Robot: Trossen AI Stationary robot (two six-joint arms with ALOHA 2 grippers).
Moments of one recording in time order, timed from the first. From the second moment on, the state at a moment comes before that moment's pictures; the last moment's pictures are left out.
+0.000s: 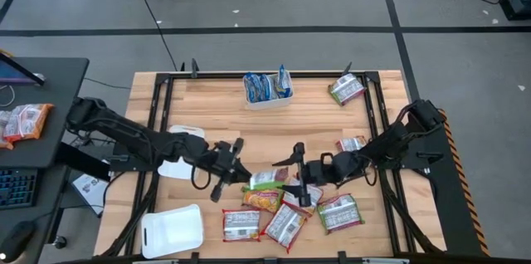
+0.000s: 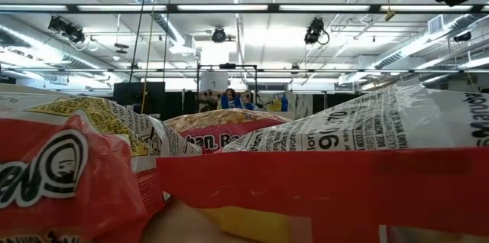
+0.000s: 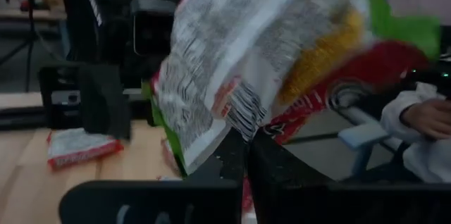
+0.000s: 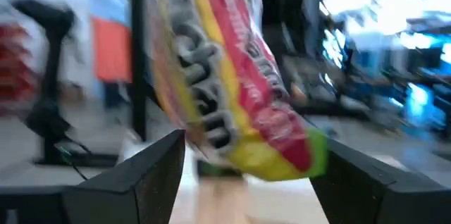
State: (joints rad) left arm -0.32 1.29 0.82 0.44 0.03 -0.12; right arm 0.44 1.65 0.68 1.23 0.34 -0.13
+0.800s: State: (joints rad) left arm -0.25 1.40 0.83 0.39 0.02 -0.22; right arm 0.44 1.43 0.69 0.65 0.29 0.11
